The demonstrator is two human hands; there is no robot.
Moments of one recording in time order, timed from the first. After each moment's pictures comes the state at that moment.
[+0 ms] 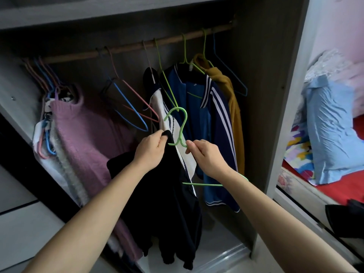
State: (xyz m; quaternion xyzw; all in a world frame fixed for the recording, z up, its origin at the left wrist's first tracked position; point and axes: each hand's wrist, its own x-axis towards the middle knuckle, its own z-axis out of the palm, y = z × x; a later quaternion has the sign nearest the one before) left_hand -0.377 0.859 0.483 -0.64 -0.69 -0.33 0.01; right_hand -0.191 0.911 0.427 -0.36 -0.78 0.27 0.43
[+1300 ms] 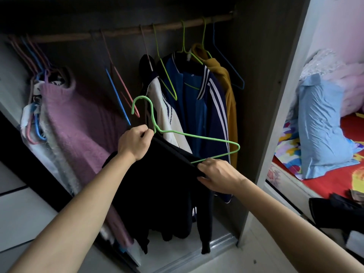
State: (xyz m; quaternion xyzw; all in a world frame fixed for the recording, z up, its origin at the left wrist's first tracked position) left_hand -0.411 0.859 0.464 -0.60 -0.72 -0.35 0.03; right_hand -0.128 0.899 0.376 -0.26 -0.95 0.01 0.17
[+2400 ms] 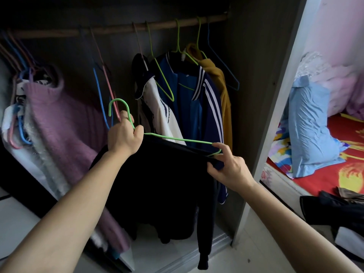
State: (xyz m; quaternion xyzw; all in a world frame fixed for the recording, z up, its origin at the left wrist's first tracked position) left_hand -0.440 0.893 0.459 -0.58 -0.69 -0.40 0.16; right_hand -0.106 0.908 0.365 -0.35 -0.83 0.10 0.43
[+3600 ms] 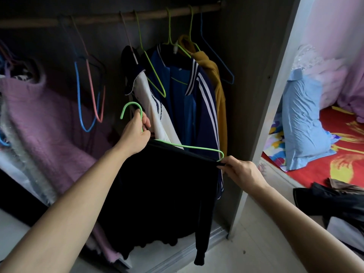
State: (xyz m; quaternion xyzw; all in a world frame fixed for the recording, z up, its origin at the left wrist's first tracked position) left_hand -0.406 0.911 0.454 -0.66 -0.62 -0.41 -0.07; right_hand -0.053 0.916 0.342 -0.36 -0.86 0.07 0.34
